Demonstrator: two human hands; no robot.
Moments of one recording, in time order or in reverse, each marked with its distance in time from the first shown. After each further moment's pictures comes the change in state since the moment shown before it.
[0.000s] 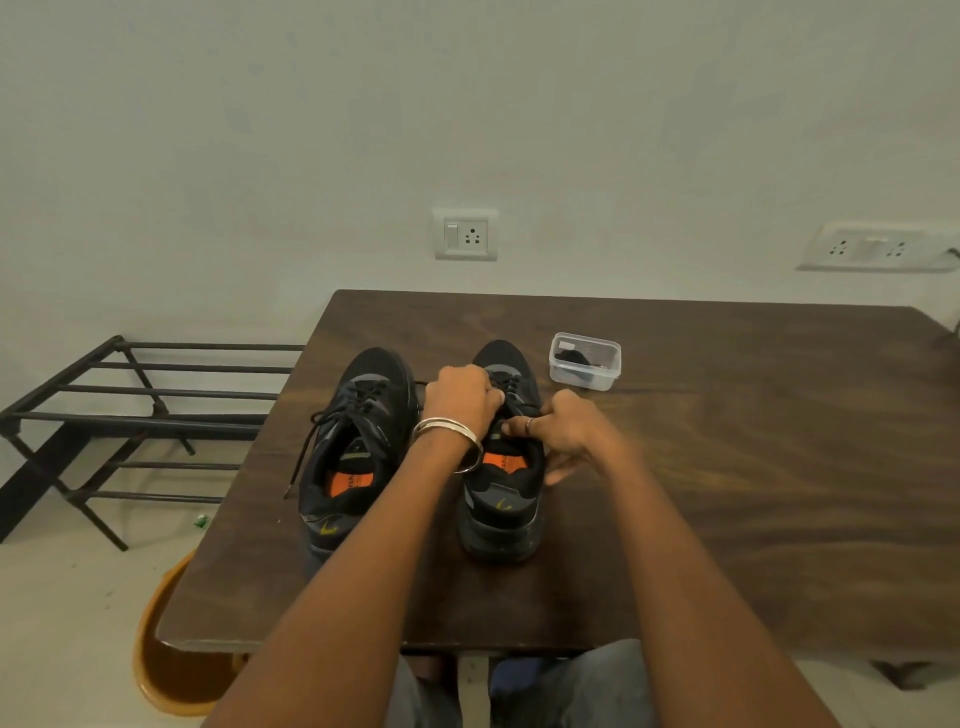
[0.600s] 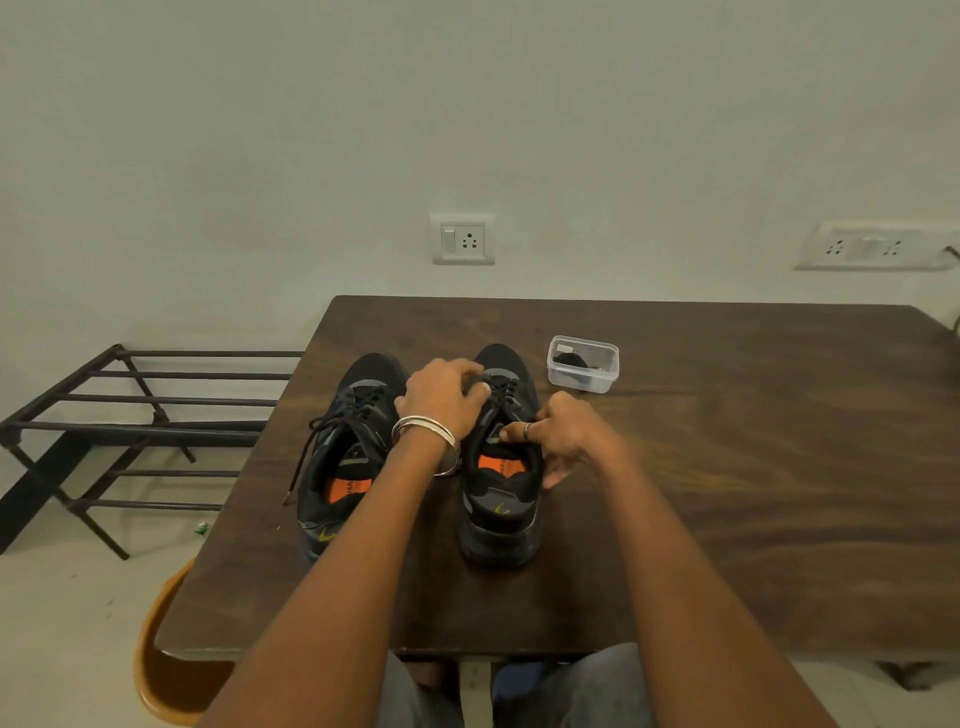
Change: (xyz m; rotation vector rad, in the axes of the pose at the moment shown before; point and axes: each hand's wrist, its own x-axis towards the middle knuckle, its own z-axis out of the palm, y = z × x) left_hand 0.004 -0.021 -0.003 -0.161 0.077 0.009; right_hand 0.001 0.000 -0.001 0.011 -0.042 -0.020
